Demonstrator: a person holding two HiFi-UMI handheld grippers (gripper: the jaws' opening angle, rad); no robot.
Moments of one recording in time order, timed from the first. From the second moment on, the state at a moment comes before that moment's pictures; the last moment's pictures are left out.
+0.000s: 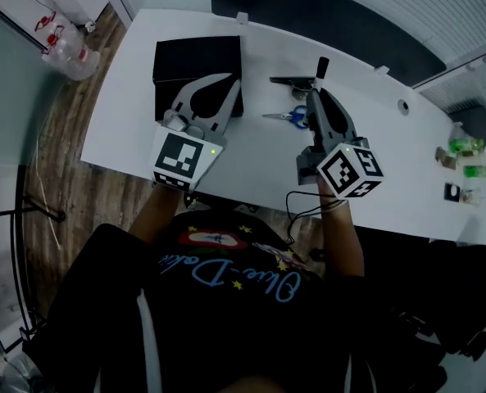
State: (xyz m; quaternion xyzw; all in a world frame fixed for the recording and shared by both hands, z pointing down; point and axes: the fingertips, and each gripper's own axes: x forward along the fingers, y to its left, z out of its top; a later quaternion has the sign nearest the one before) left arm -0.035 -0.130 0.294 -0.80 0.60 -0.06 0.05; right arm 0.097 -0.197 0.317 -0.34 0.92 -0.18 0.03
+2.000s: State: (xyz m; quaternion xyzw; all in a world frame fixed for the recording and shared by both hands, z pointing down) left arm -0.237 -0.040 0.309 -0.71 0.70 -0.02 0.02; right arm -0.133 -0.118 0.337 -0.19 0.97 -0.16 -0.05
